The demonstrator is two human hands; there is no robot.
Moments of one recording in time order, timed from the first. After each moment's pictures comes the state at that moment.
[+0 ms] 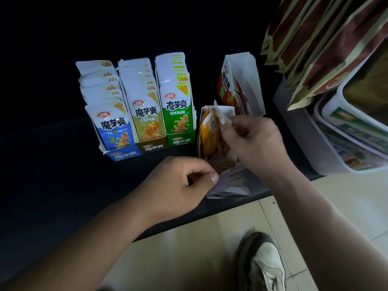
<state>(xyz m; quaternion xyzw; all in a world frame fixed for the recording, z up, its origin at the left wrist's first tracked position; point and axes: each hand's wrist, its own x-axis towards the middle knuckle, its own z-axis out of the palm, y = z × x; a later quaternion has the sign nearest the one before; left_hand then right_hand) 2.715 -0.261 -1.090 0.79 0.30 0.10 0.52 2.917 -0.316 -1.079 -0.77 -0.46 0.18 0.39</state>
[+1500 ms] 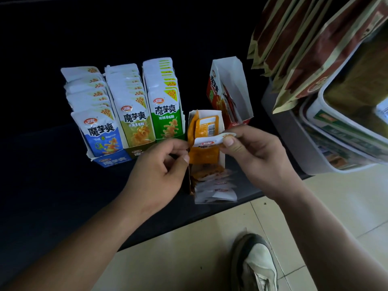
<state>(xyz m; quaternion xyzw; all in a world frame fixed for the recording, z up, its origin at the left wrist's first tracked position) 2.726 -0.252 -1.095 0.73 0.41 0.22 0.50 2.935 -0.351 -1.082 -0.63 -0.49 0.32 0.51</state>
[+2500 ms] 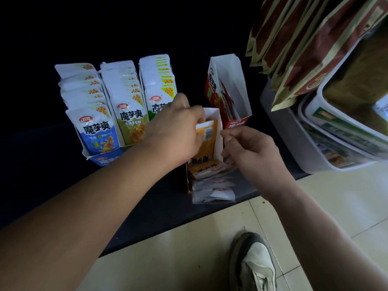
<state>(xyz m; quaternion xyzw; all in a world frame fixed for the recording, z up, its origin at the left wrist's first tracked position) 2.791 -0.206 -1.070 0.92 0.34 0.09 0.17 2.924 -0.348 -1.077 -0.73 -0.35 0.34 0.47</state>
